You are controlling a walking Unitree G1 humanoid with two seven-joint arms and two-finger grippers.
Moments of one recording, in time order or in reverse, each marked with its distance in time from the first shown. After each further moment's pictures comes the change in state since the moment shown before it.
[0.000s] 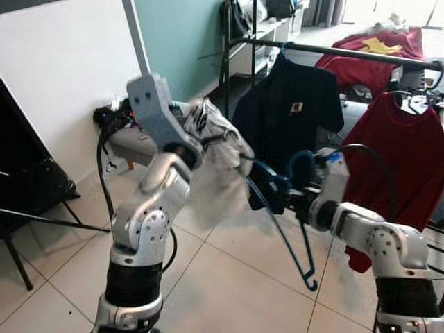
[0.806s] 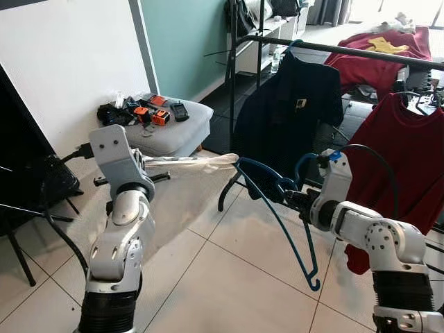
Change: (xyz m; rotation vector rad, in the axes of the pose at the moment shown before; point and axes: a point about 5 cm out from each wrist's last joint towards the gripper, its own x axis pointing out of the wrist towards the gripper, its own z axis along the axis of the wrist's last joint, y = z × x) left arm -0.019 0.073 -0.024 0.231 0.037 0.414; right arm 0.002 -0.002 -0.001 -0.017 0.035 -0.072
